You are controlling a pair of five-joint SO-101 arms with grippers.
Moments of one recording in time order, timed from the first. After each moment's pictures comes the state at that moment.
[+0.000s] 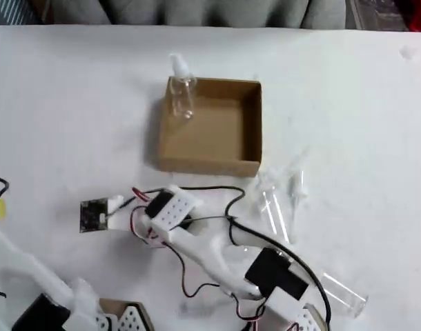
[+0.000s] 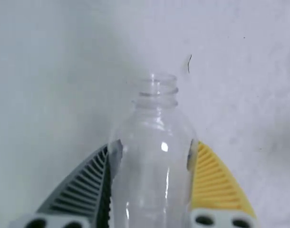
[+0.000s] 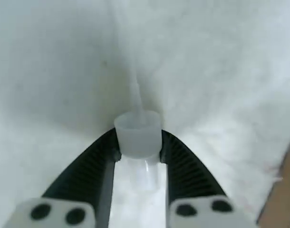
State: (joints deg) left arm -58.2 -24.0 40.8 52.8 -36.0; right arm -56.7 7.8 27.6 48.0 43.5
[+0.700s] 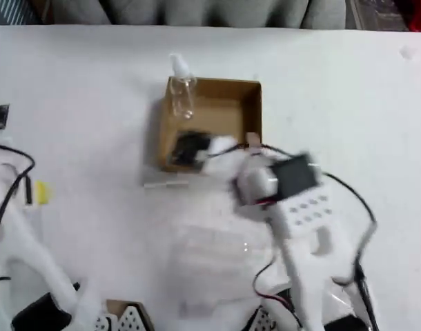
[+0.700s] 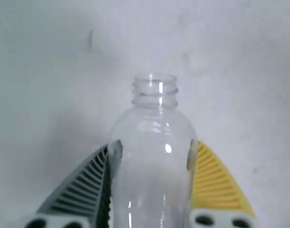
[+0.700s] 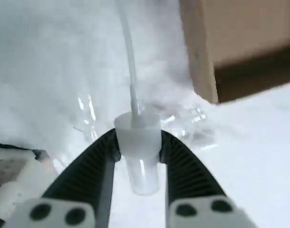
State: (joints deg) left arm -42.2 -24.0 27.8 81.9 -23.6; right arm -24.8 -32.1 15.8 97.3 51.3
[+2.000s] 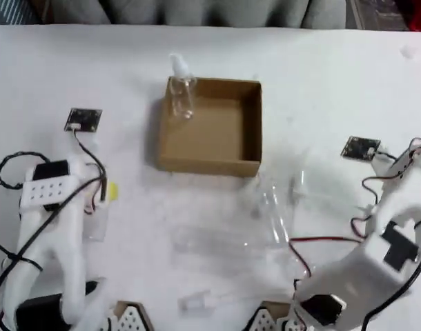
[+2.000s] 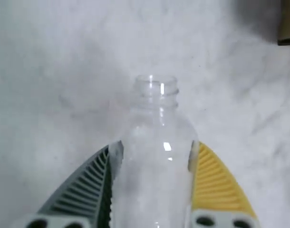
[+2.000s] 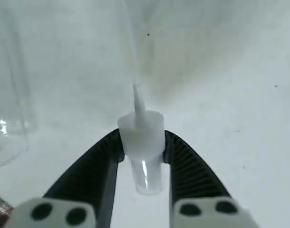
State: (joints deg) left arm -16.2 -24.0 47.7 62.8 -10.2; right arm 38.5 15.6 0.6 86.0 100.1
